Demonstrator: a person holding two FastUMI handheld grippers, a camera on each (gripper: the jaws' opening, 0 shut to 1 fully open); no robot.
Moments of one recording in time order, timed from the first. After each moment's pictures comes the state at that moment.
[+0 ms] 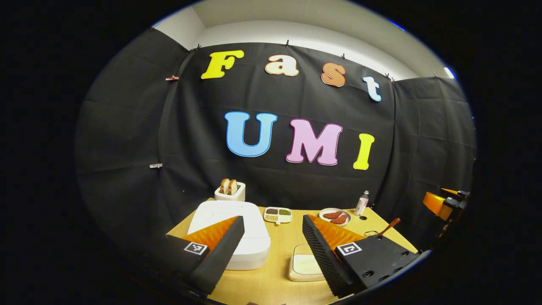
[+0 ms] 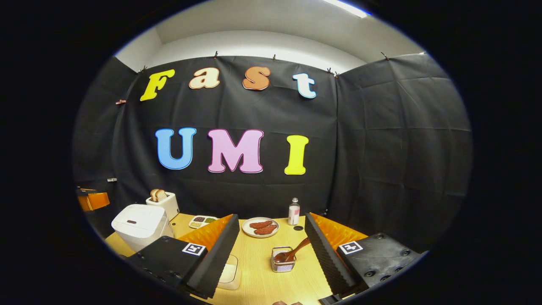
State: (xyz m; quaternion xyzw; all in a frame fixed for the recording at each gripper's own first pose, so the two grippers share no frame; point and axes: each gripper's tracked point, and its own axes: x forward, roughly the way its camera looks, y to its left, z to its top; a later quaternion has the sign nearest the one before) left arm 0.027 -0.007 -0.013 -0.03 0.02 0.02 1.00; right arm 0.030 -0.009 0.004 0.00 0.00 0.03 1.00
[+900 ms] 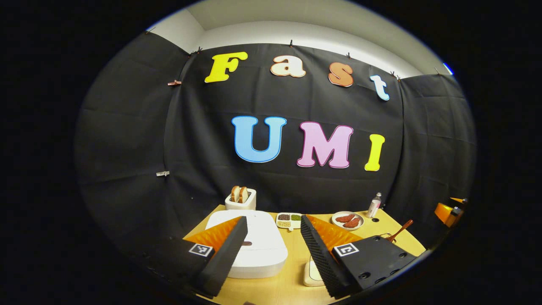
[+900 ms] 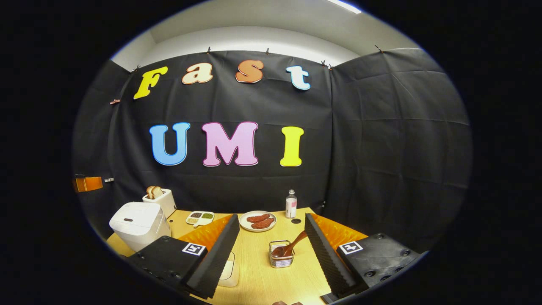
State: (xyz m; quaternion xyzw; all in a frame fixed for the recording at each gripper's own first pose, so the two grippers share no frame) left arm 0.055 0.040 0.012 -0.01 0.02 0.05 1.00; right arm 0.037 -0.020 -0.022 0.02 0.02 0.01 1.00
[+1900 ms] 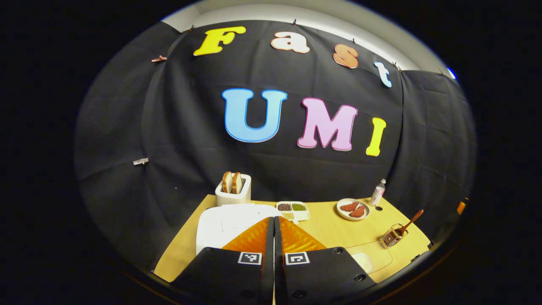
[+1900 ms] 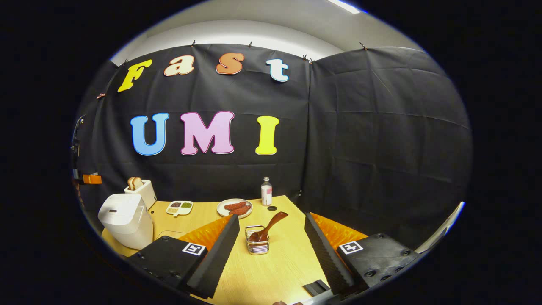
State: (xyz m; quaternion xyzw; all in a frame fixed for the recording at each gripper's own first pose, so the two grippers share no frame) left arm 0.164 0.100 -0.058 -0.01 0.12 -0.01 0.99; right arm -0.009 -0.072 -0.045 0.00 0.06 -0.07 1.00
